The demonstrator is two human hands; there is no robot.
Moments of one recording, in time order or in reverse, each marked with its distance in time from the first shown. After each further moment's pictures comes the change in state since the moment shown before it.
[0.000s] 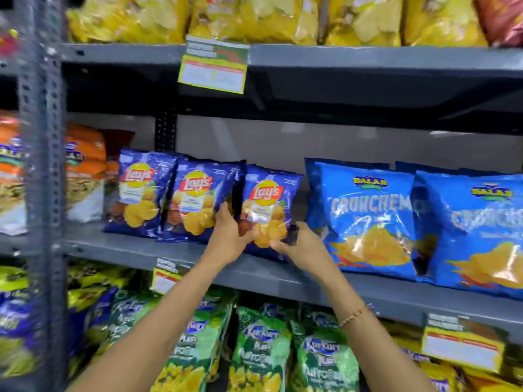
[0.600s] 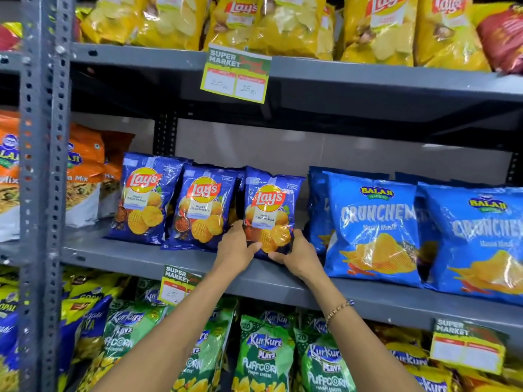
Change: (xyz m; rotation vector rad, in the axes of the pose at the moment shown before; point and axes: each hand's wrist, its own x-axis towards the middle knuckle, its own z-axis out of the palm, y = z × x) left_hand 0.009 -0.019 0.003 0.089 -0.009 -0.003; right_hand 0.016 -0.003 0.035 -0.013 0.057 0.078
